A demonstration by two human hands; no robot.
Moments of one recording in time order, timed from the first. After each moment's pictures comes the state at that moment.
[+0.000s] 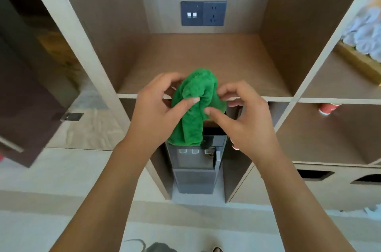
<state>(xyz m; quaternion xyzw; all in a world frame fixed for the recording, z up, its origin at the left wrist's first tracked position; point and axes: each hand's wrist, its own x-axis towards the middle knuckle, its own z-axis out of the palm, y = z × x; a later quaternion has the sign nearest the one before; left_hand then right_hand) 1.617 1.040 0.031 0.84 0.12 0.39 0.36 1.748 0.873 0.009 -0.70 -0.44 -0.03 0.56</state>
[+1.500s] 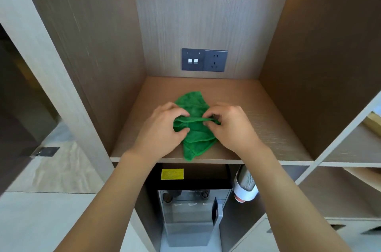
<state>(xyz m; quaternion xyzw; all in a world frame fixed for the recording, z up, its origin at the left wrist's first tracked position) 1.719 1.176 0.022 0.93 0.14 0.25 0.22 1.863 1.013 0.027 -0.78 -0.50 -0.09 0.36</state>
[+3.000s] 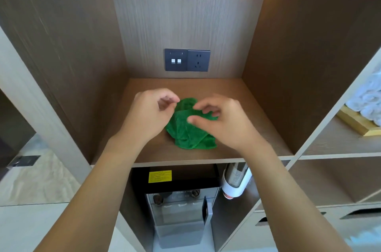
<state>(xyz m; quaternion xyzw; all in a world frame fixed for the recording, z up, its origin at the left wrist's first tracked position) 1.744 1.179 0.057 0.89 0.09 0.34 0.30 1.858 0.986 0.055 -0.78 -0.45 -0.03 0.44</state>
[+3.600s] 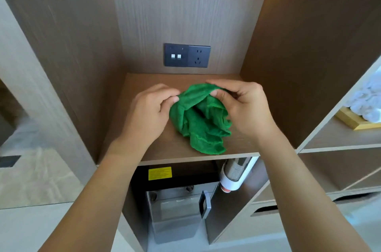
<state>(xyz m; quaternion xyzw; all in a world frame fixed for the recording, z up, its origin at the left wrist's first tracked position) 1.733 1.194 0.043 0.87 0.03 0.42 0.24 1.844 0.987 0.086 -0.74 -0.44 -0.11 0.50</state>
